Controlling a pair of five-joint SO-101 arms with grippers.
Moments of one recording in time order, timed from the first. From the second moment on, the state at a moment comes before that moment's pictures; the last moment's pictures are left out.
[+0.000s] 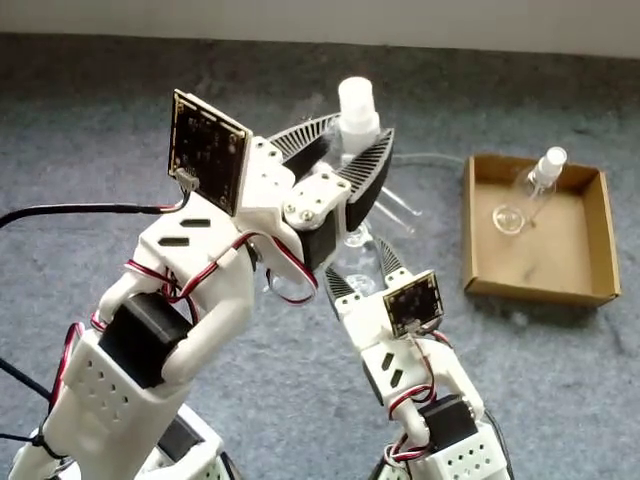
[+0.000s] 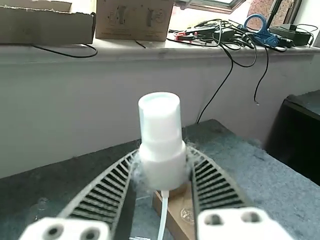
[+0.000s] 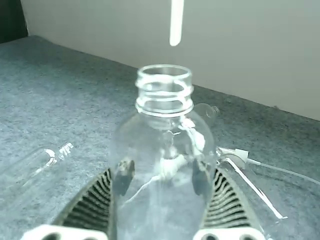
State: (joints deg) left arm 34.4 -46.9 15.4 42.0 13.8; right arm -28.3 -104.9 95.6 24.8 5.9
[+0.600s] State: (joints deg) left arm 34.5 -47.5 18.4 43.4 13.8; right arm -28.3 -104.9 95.6 24.8 5.9
